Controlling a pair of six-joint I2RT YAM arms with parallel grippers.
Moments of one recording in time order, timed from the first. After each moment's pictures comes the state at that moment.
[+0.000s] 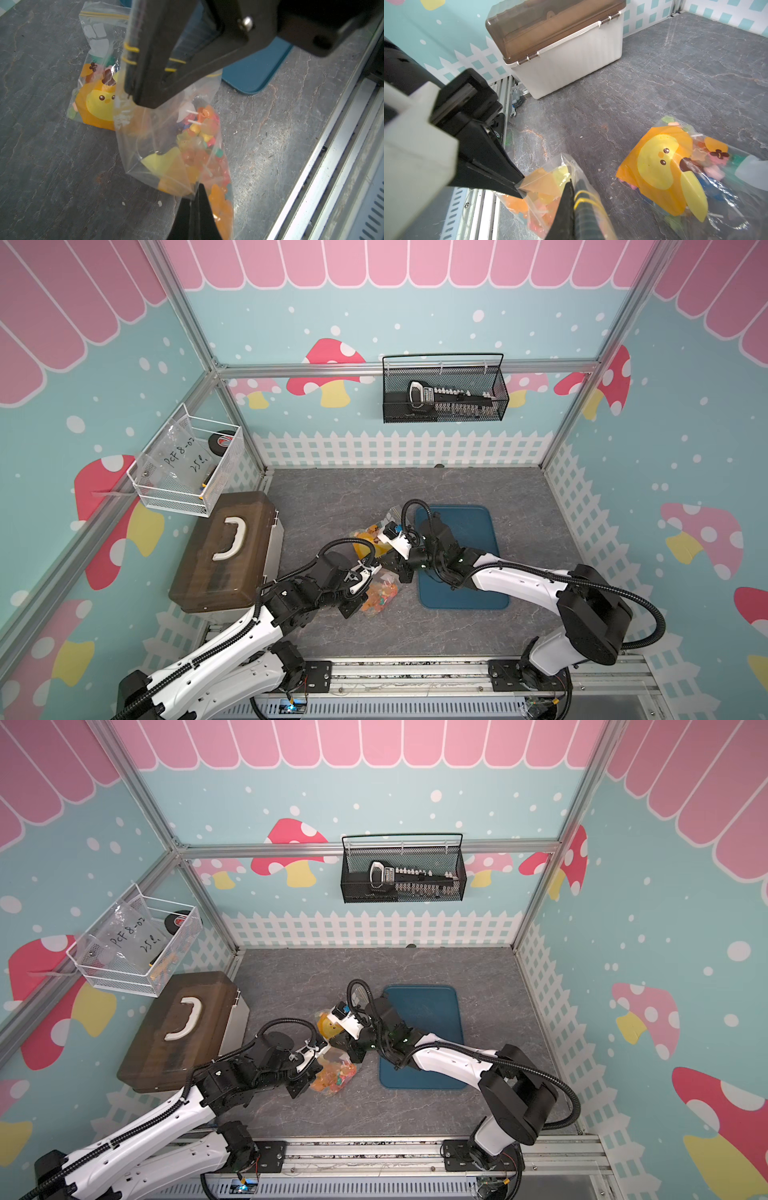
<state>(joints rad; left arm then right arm) -0.75 0.86 0.69 -0.67 0.07 0.12 0.83 1.56 0.92 0.16 -0.54 0.01</state>
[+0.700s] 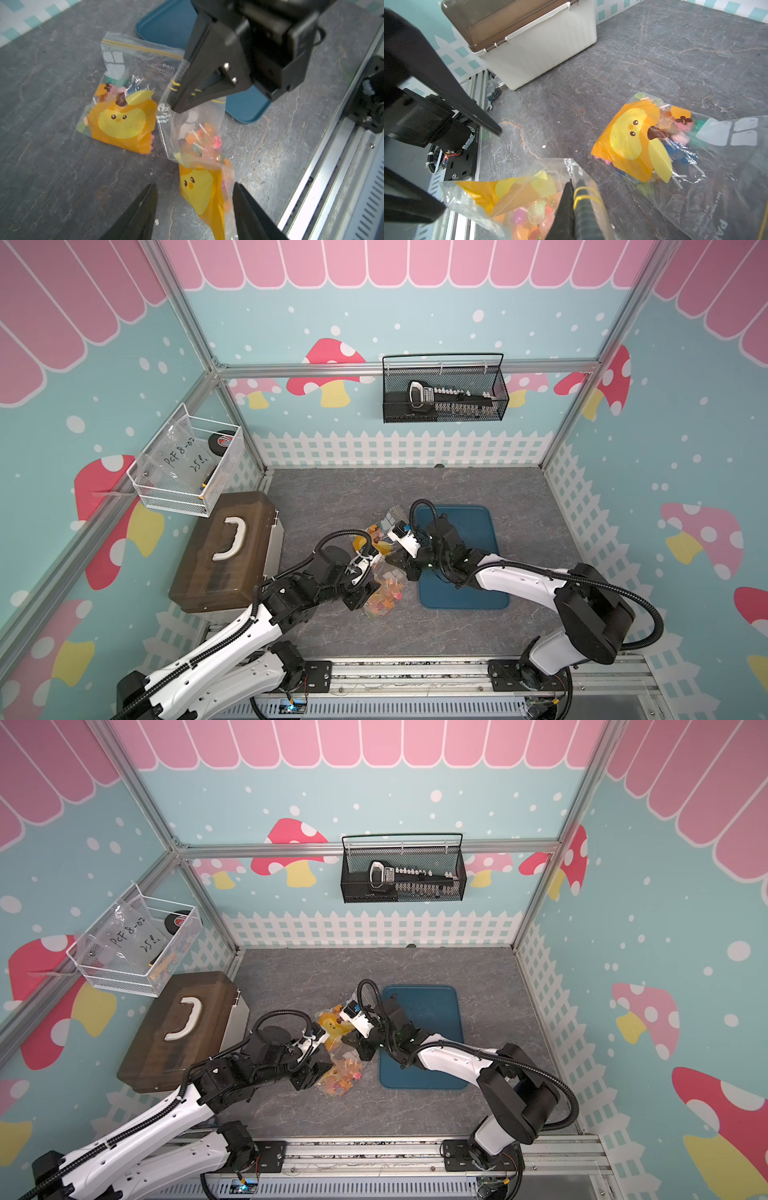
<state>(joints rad) -0.75 0.85 0.77 -0.65 0.06 0.02 0.77 1.55 0.86 0.16 -0.50 0.00</state>
